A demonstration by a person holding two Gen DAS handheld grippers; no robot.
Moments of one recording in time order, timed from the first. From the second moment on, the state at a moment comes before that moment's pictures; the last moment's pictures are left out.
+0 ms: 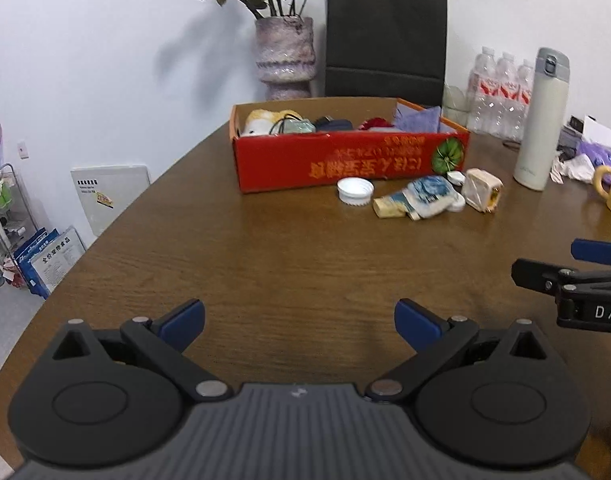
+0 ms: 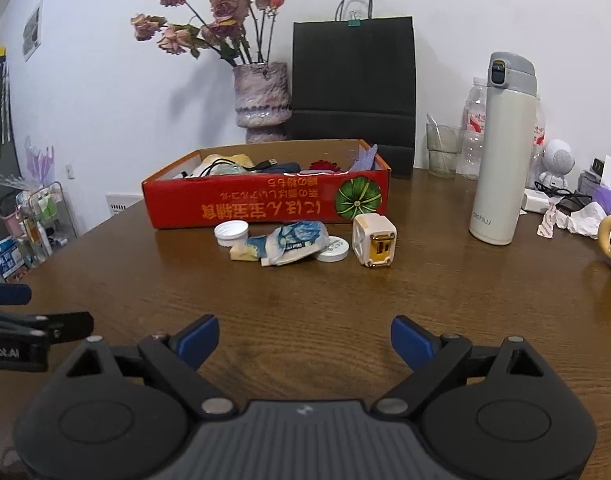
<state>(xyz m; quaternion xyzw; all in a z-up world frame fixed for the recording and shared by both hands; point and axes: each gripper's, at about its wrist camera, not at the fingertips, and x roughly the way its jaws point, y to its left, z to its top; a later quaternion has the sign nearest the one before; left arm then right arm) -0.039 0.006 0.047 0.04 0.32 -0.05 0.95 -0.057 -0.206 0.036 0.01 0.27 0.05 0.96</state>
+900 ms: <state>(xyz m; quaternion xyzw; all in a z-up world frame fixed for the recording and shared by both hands) 0.124 -0.093 0.047 0.07 0.31 -0.22 0.92 0.071 -0.256 0.040 0.04 0.27 0.01 0.96</state>
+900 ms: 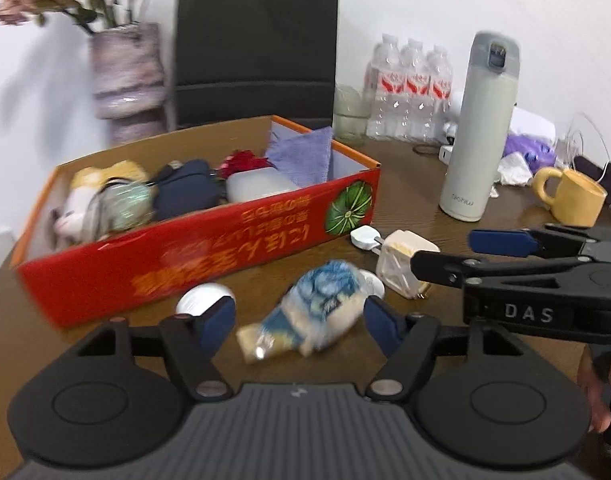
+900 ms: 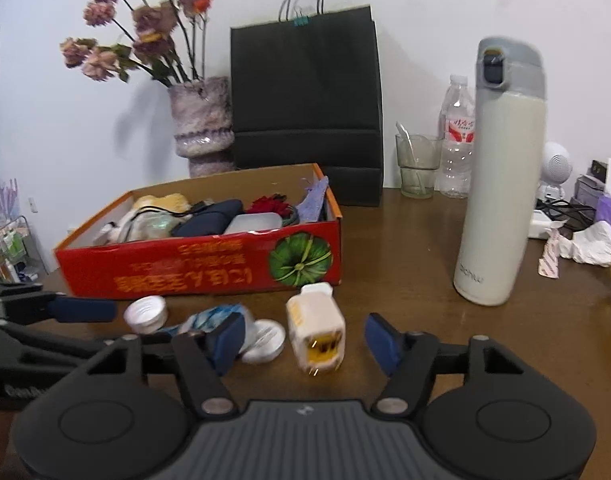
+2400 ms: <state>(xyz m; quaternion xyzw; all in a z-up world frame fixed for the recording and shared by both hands) -0.012 0.016 0.041 -0.04 0.35 -0.16 0.92 -0.040 -0.165 0.016 -0.03 0.30 0.11 0.95</state>
